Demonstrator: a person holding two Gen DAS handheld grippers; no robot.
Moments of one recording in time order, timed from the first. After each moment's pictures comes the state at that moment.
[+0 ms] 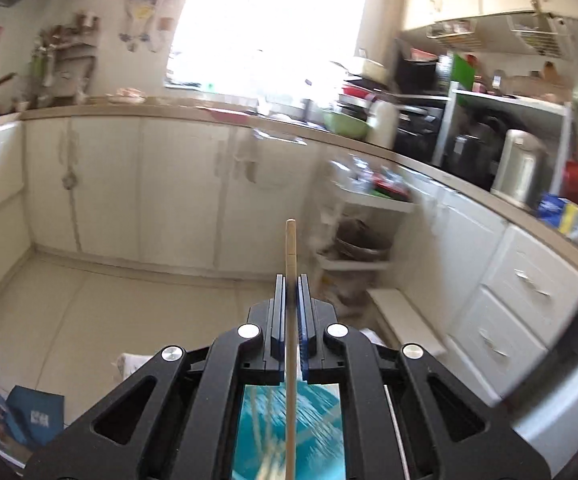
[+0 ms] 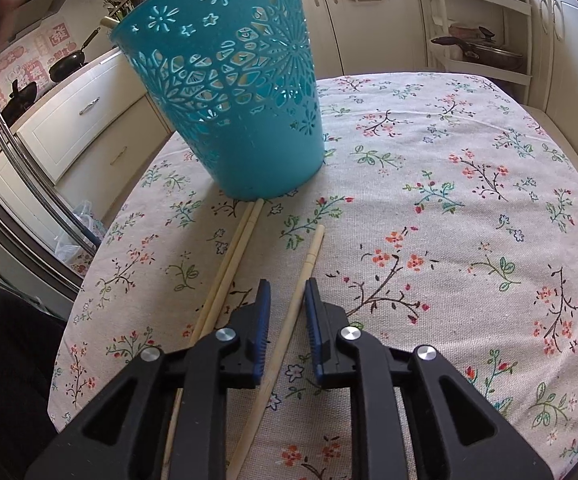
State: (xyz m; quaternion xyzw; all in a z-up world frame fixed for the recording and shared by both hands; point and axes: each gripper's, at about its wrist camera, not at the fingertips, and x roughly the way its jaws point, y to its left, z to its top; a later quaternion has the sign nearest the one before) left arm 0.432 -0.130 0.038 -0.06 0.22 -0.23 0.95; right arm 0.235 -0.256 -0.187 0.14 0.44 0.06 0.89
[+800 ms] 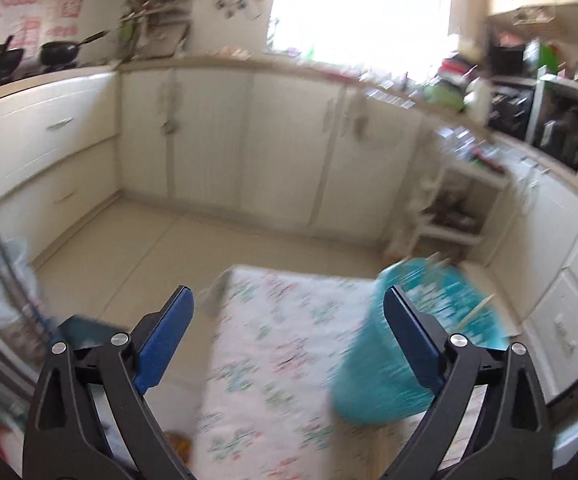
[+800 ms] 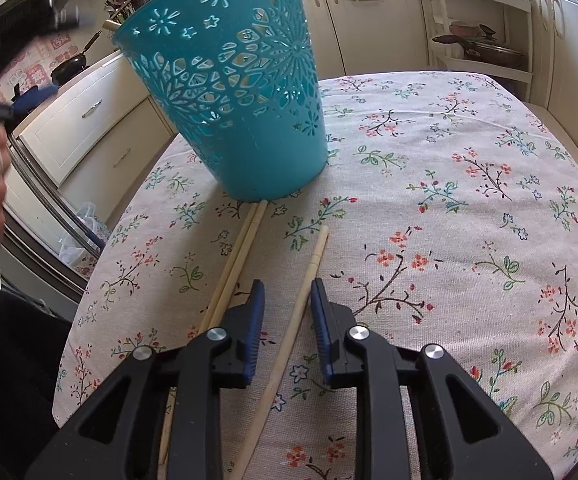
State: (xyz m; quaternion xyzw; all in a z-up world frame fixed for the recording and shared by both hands) left arm 0.388 -0.038 -0.063 -0.06 0.29 -0.06 0.95; right arm 0.237 -0.256 -0.187 0.15 0.44 0.07 0.88
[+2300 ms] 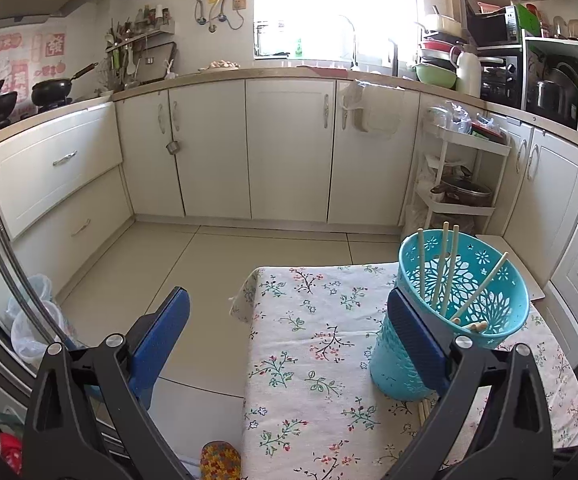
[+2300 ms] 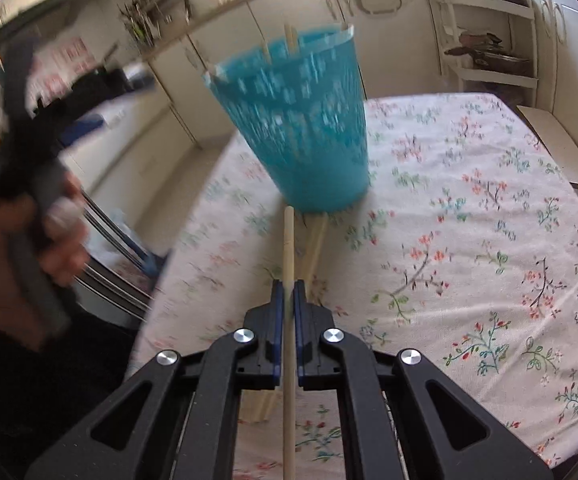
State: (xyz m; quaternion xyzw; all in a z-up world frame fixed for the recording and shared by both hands) left arm 0.371 -0.034 -0.059 0.01 0.27 -0.07 0.96; right arm 0.201 -0.240 -0.121 0.18 0.42 0.10 0.89
